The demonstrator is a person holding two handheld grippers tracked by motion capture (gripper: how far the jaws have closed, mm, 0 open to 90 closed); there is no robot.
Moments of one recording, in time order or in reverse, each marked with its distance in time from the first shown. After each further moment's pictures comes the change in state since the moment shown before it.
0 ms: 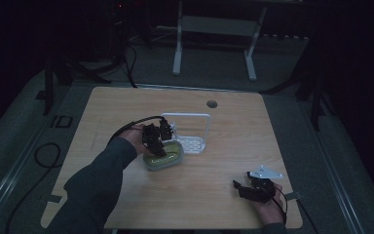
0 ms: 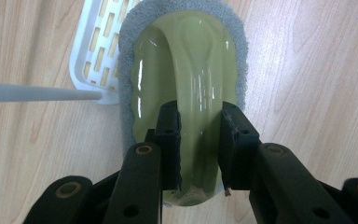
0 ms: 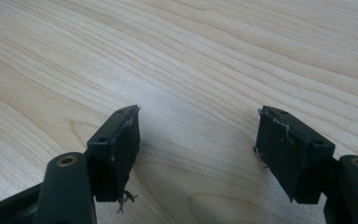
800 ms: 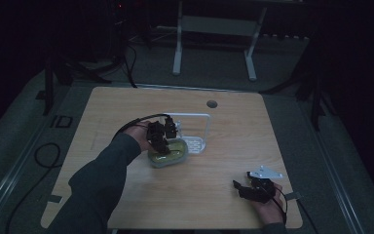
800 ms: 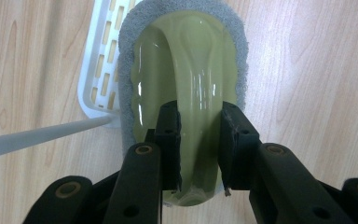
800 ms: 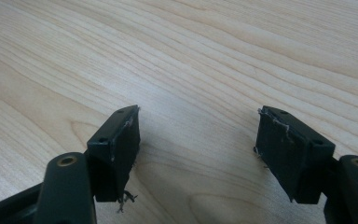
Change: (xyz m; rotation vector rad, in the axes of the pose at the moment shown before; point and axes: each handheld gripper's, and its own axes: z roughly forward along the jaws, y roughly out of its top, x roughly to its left) left arm 0.001 0.014 -0.003 -0.005 0.011 0.061; right arm 0.000 0.000 0.000 0.000 0.000 -0.001
